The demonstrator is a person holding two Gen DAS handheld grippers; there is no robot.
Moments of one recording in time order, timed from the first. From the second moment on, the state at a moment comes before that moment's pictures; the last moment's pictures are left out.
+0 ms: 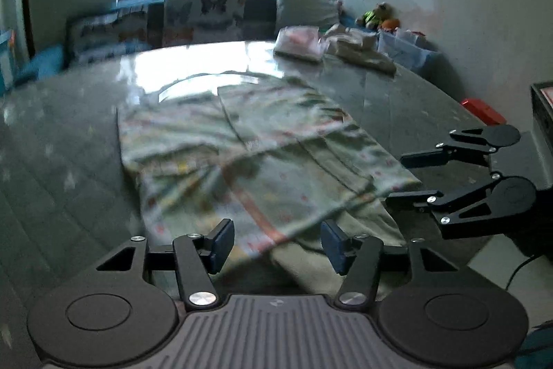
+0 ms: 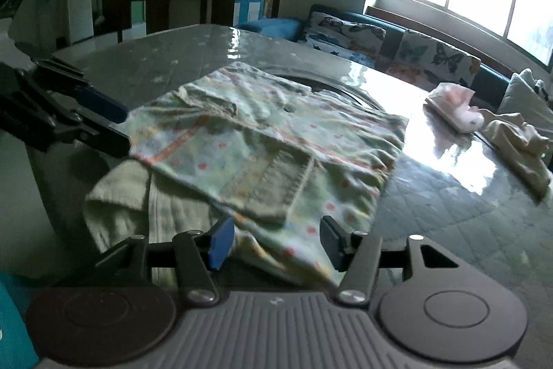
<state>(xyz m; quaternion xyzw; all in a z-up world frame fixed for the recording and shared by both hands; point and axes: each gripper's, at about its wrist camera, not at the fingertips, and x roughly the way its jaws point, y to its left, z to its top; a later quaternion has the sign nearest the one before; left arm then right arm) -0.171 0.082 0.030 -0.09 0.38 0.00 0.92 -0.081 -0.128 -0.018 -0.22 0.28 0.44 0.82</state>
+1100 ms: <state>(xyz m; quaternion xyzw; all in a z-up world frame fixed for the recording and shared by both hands) -0.134 0.110 0.049 -0.20 0.38 -0.05 0.90 -0.105 -0.105 -0.025 -0.24 0.21 0.54 0.78</state>
